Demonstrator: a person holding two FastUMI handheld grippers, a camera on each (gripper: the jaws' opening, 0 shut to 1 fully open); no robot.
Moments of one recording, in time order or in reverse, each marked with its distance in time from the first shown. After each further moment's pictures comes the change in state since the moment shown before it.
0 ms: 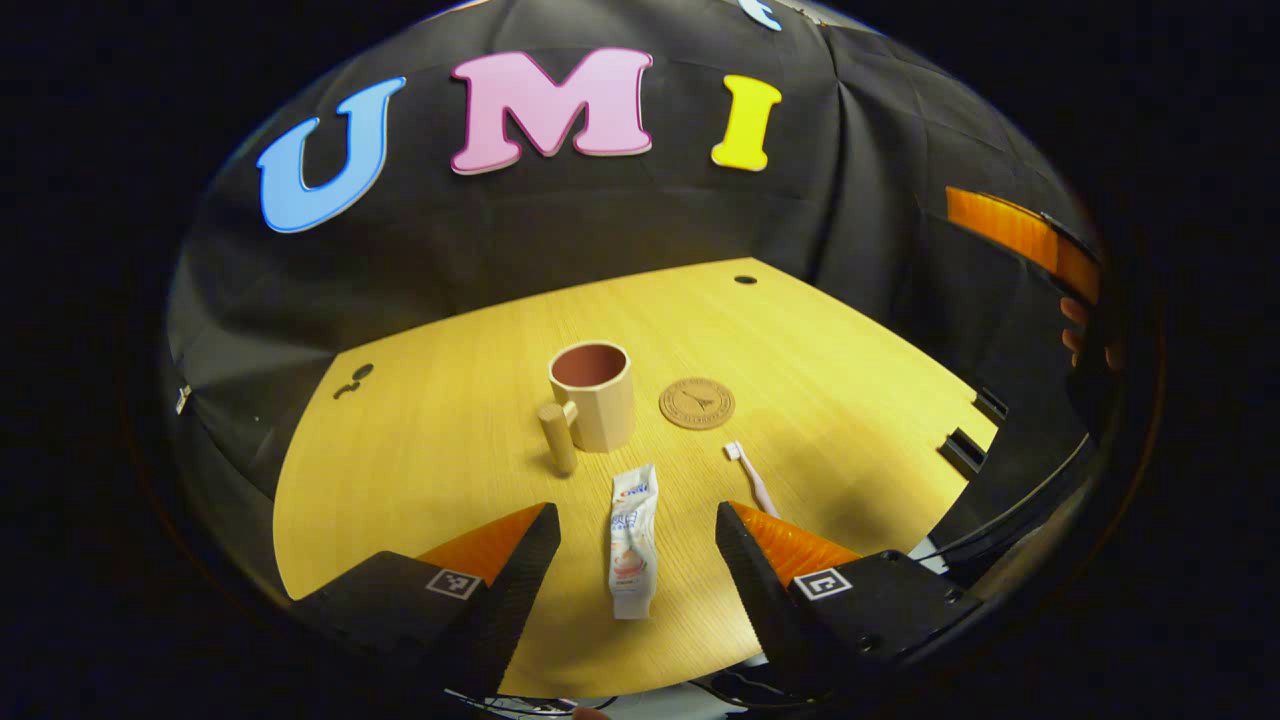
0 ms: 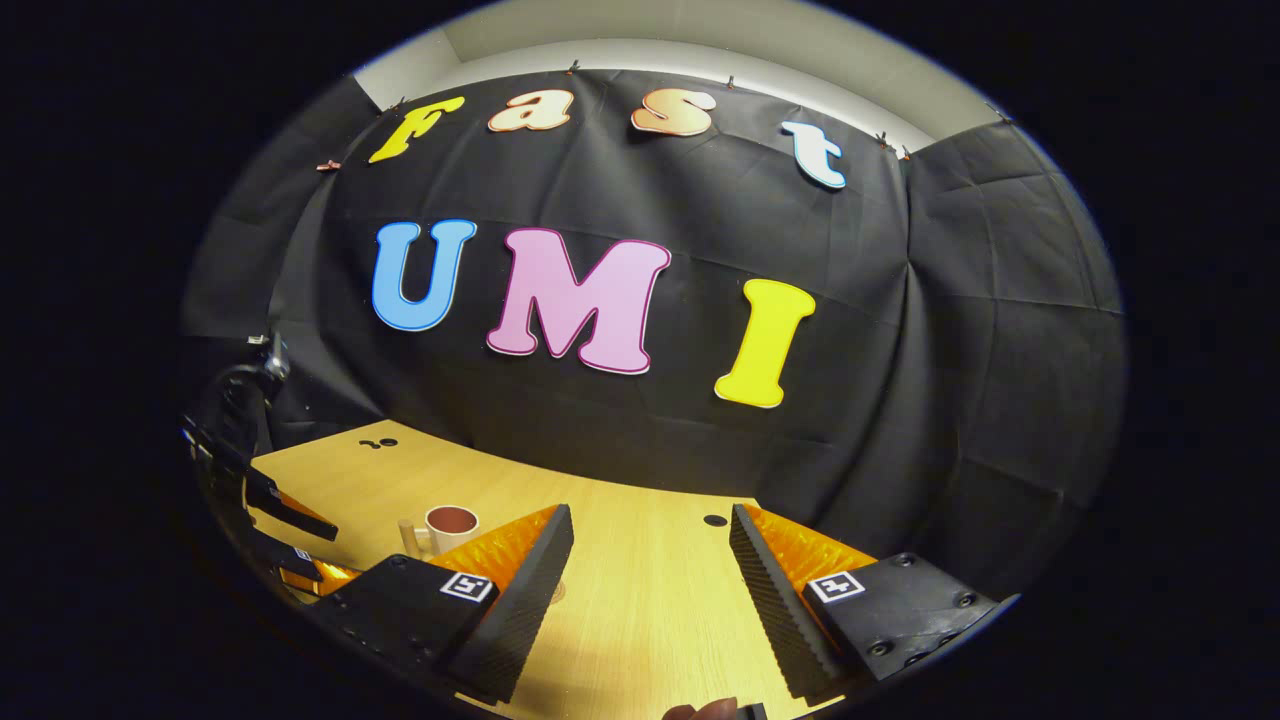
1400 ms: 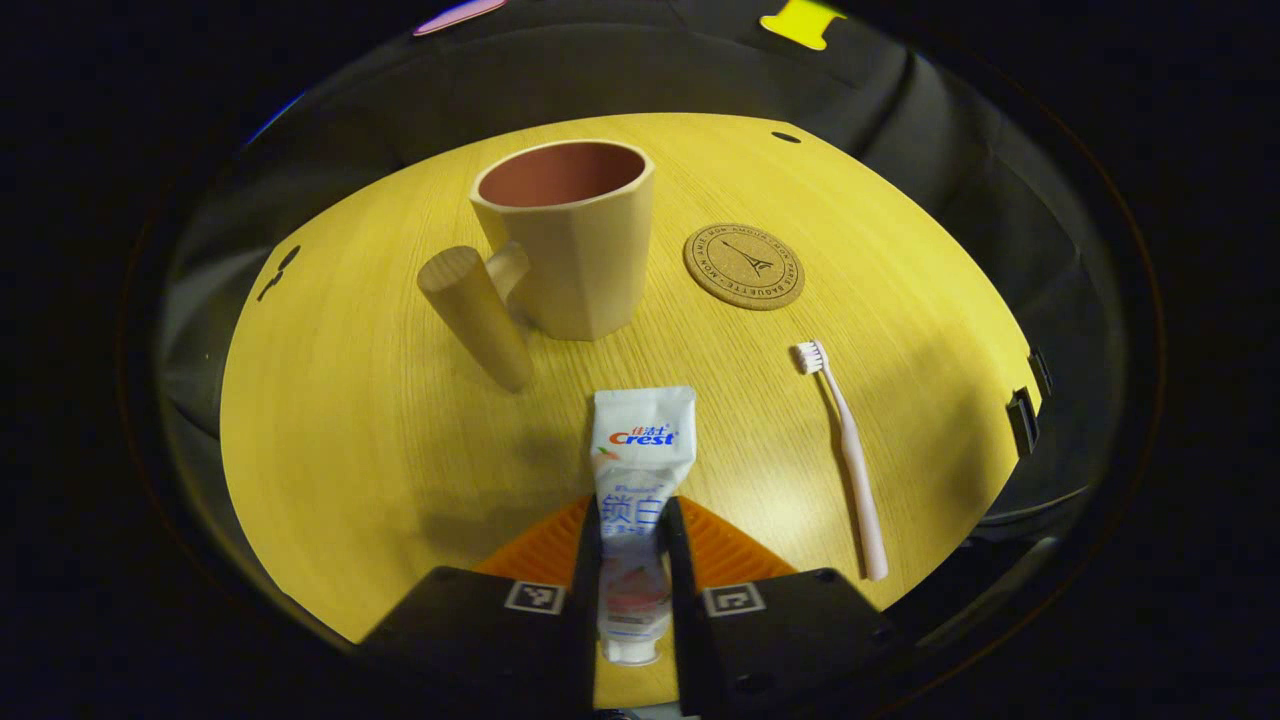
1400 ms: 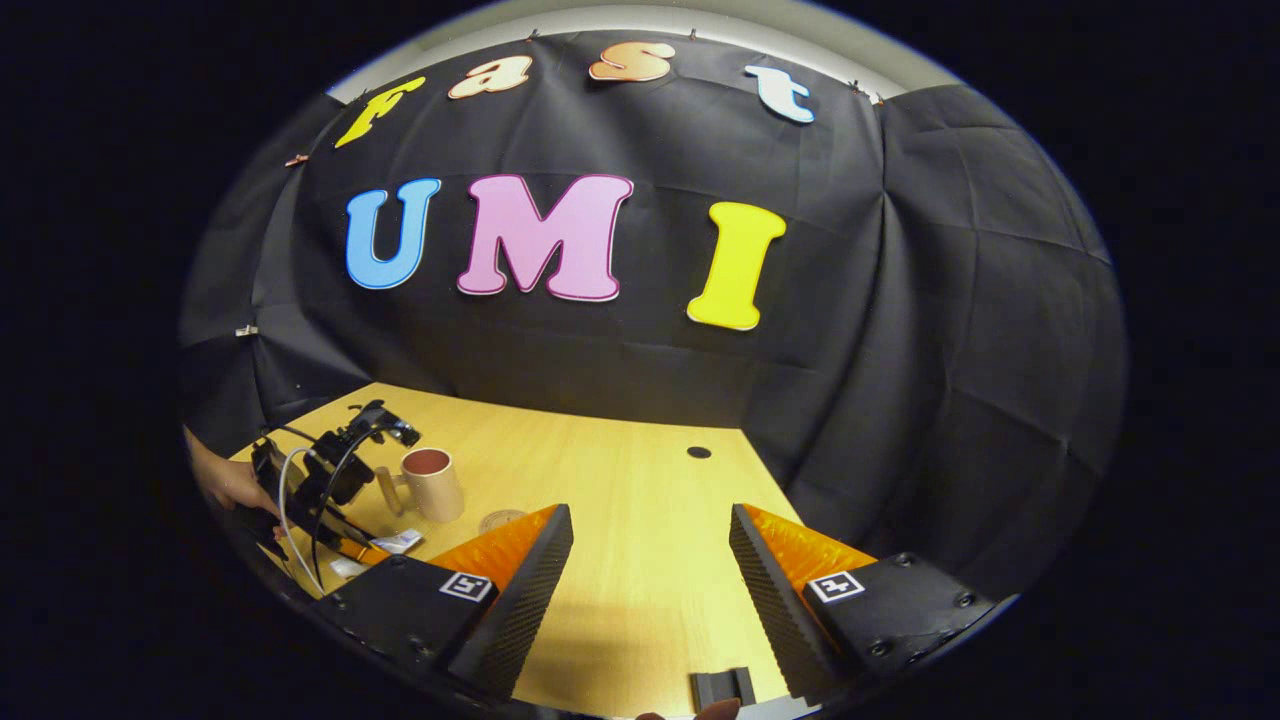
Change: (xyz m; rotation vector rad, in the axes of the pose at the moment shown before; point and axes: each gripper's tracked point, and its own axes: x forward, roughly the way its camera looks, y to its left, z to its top) left arm 0.110 0.008 -0.061 -0.097 0.444 -0.043; right arm -0.013 -0.025 -0.071 0.071 0.210 0.010
